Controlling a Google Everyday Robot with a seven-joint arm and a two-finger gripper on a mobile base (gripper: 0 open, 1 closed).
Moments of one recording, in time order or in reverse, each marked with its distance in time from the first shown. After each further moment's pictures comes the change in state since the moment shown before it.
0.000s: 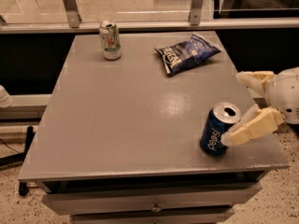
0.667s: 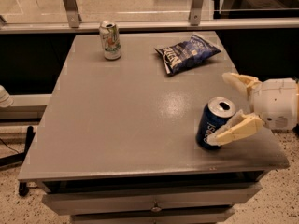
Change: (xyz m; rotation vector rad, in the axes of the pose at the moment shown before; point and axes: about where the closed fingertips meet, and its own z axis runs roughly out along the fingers) arm 0.002 -0.009 0.034 0.007 -0.193 -0.086
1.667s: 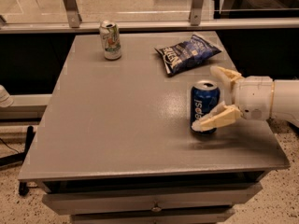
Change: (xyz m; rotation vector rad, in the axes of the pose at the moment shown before) arm 0.002 -0.033 0.039 0.032 -0.118 -0.027
